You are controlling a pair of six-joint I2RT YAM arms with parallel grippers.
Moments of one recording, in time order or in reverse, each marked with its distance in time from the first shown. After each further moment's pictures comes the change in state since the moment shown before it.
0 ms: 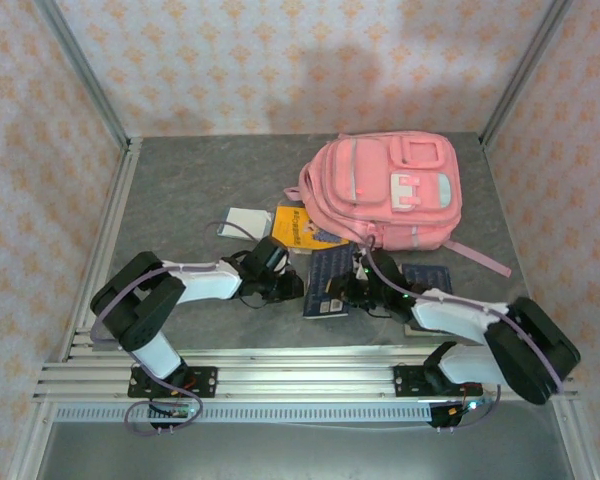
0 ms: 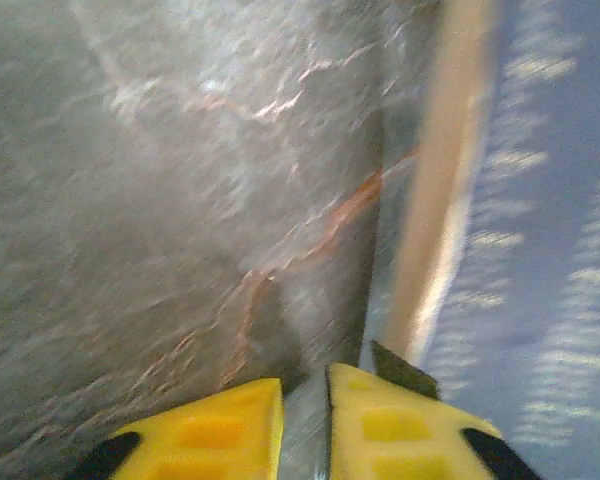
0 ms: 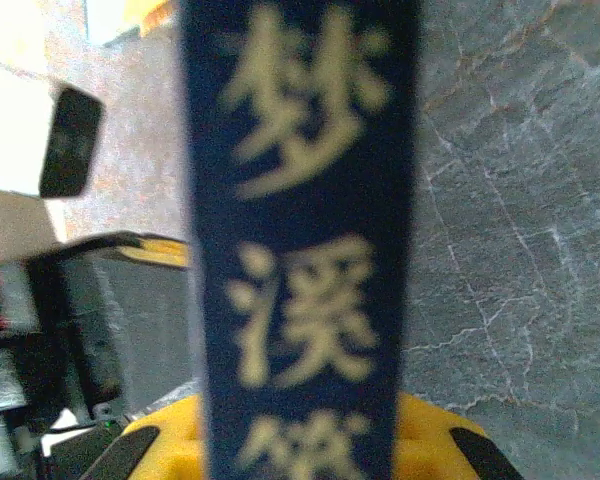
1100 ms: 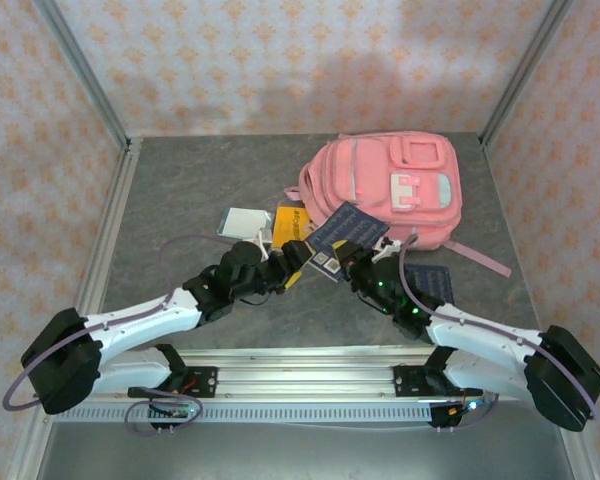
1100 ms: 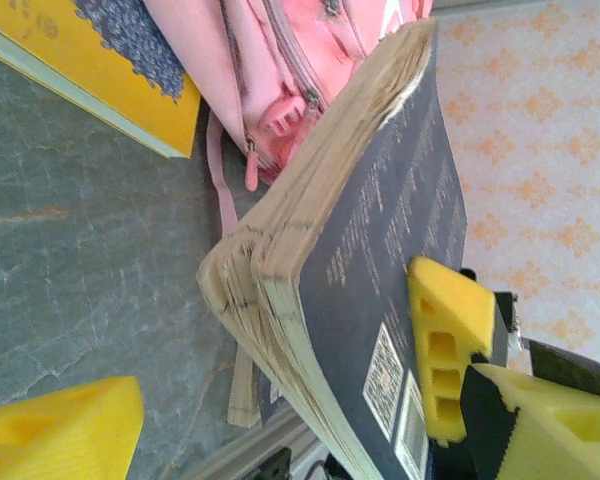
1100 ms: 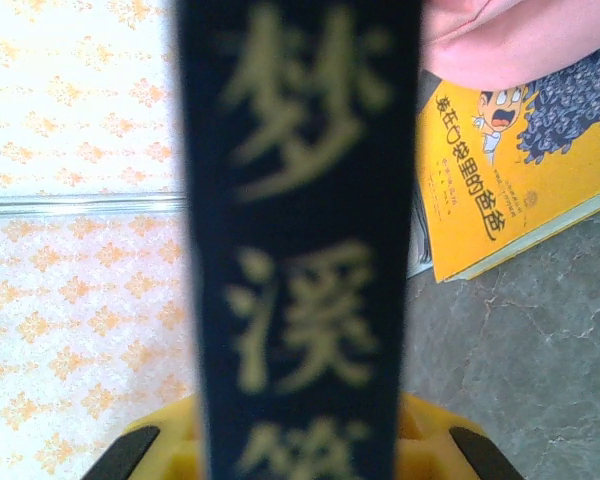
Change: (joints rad) left arm -0.113 -0.450 -0.132 0.289 -0.251 -0.560; right arm 0.153 -0.177 -0.011 0.311 0.515 0.520
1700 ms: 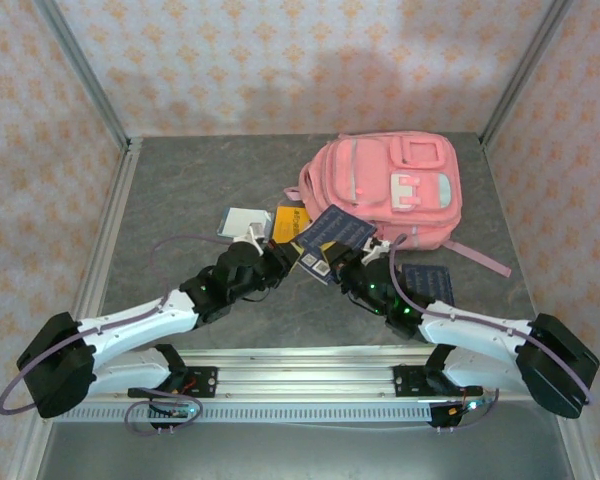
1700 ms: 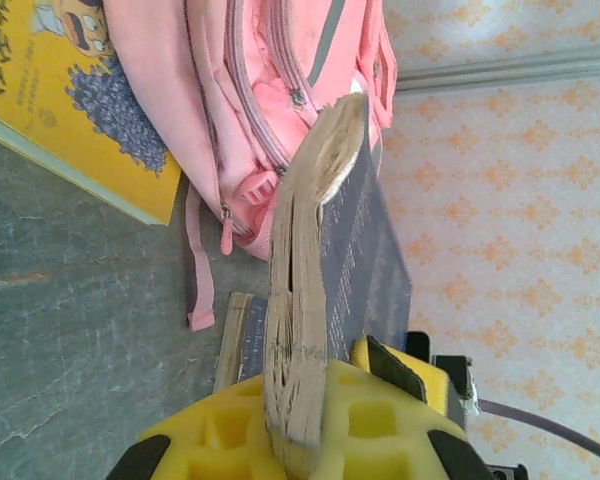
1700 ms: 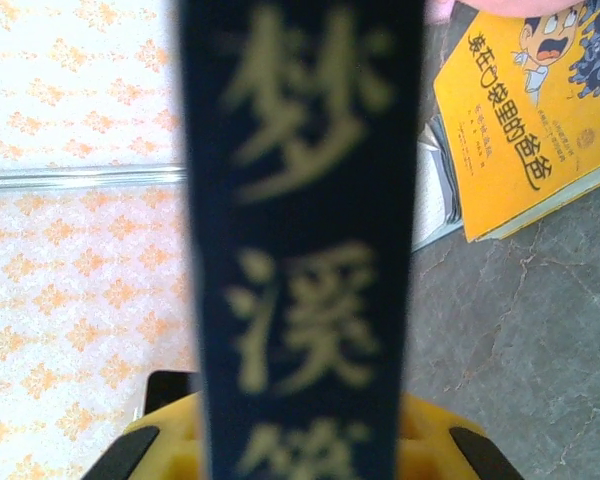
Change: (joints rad) left arm -0.011 -0.051 0.006 0.000 -0.149 -0.016; right arm 0.060 0.055 0.026 0.058 0.007 0.008
